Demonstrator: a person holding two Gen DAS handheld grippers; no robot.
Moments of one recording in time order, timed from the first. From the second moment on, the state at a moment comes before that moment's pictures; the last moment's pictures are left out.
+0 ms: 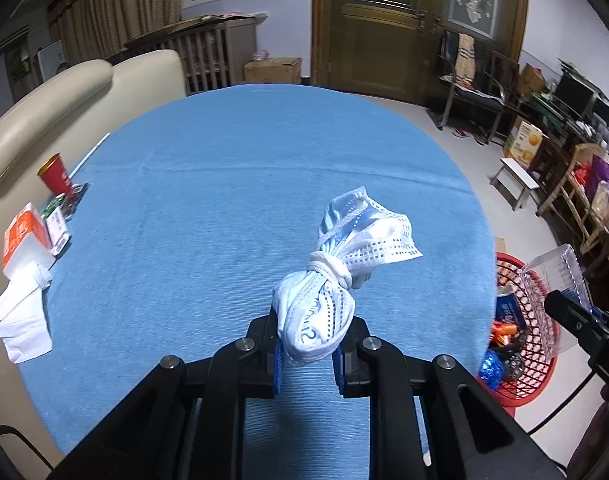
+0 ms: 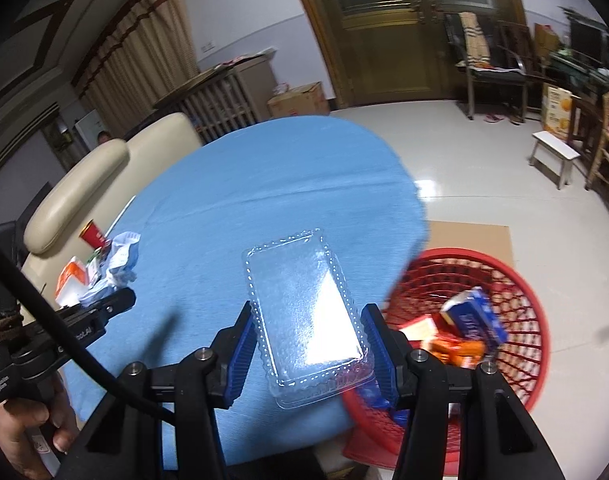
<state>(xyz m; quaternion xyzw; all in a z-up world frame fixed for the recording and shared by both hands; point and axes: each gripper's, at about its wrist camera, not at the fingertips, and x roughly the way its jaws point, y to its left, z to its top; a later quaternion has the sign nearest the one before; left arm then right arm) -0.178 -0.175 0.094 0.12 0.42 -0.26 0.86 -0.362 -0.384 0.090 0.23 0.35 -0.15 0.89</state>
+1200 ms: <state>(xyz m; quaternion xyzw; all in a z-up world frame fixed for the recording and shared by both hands) -0.237 -0.251 0.100 0.19 0.40 -0.34 0.83 -0.439 -0.482 0.040 0.29 0.37 -0.27 0.84</state>
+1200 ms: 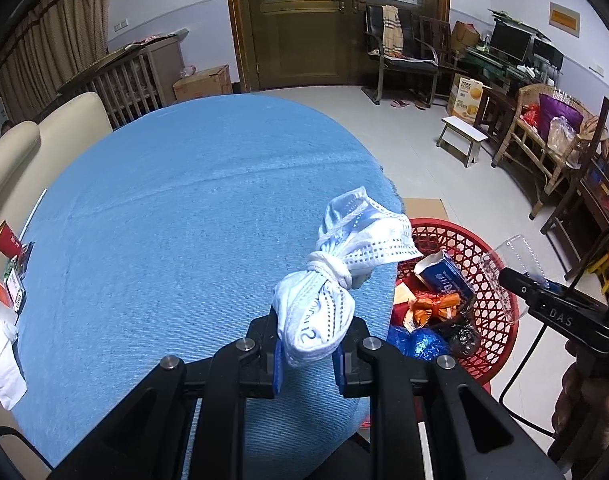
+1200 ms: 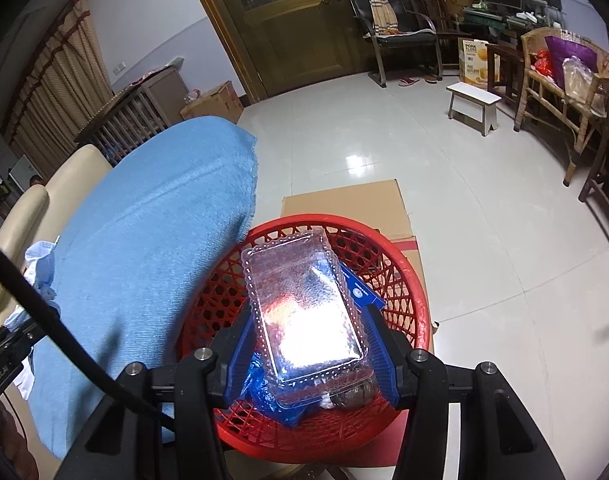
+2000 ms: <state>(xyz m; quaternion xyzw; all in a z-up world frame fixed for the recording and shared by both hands) -0.251 -0.279 0.098 0.22 0.39 -0.37 0.81 -0.453 -0.499 0.038 0.33 0.37 -0.28 0.82</state>
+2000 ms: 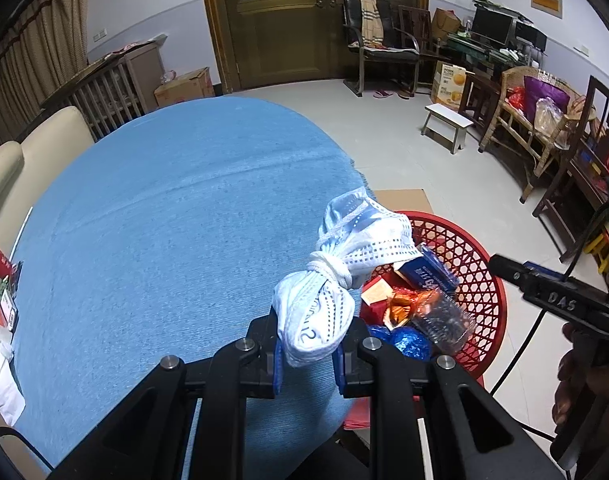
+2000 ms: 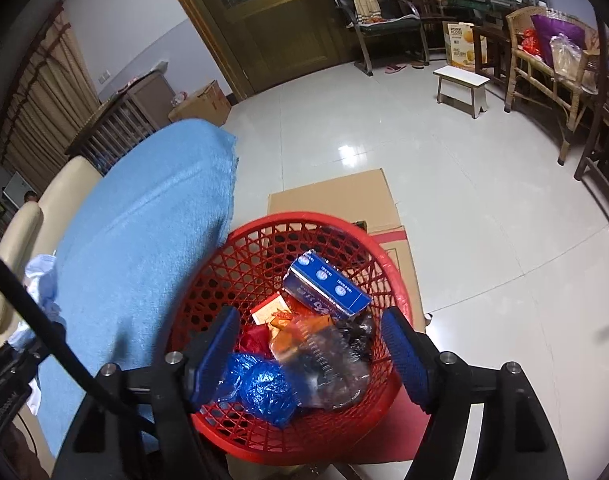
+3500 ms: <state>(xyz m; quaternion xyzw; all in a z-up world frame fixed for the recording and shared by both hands) -0.288 -0.371 0.058 0.28 0.42 -0.42 0.75 -0.511 -0.527 0.101 0.36 0.25 -0.32 0.84</state>
